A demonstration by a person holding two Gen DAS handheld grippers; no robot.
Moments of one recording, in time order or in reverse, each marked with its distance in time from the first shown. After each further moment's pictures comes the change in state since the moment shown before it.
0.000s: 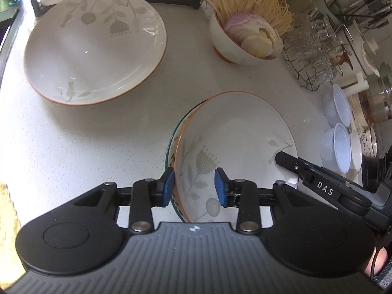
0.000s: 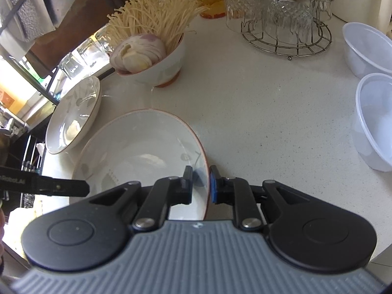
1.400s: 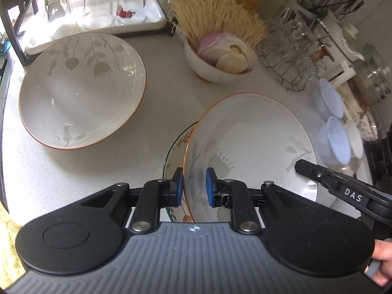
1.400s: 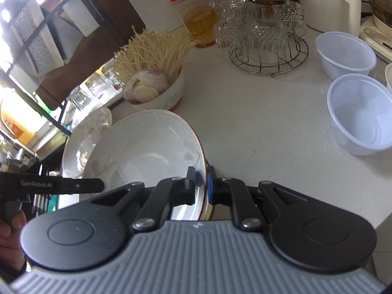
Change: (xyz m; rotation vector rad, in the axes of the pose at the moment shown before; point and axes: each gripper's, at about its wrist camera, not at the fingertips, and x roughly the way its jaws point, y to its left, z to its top) left arm -0.007 -0.017 0.007 0.173 -0.086 0.020; right arm -0.041 0.000 -0.010 0.078 -0.120 0.013
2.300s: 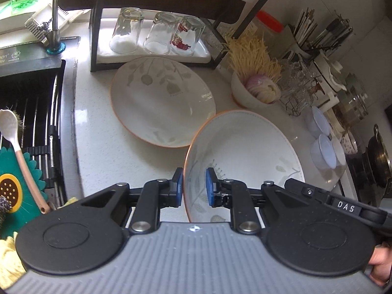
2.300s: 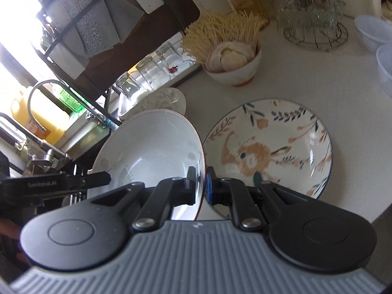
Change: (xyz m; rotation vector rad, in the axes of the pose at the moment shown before) left arm -0.098 0.133 -0.036 -0.035 -0.145 -0.116; right arm -0.013 0.121 -0.043 0.041 -0.027 0.053
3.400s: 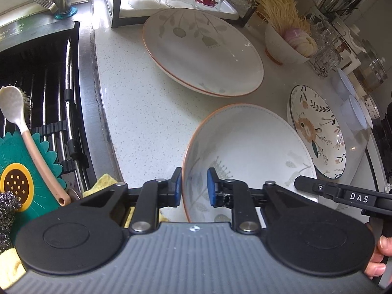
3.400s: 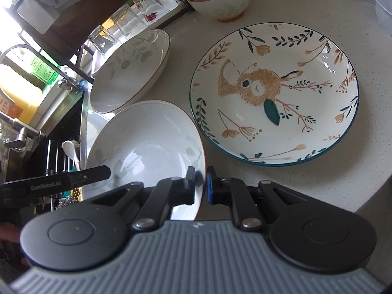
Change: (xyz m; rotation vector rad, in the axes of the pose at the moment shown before) left arm 0.046 0.069 -0.038 0.085 0.113 0.052; right arm 0.052 0.027 -0.065 0.122 0.127 -0.104
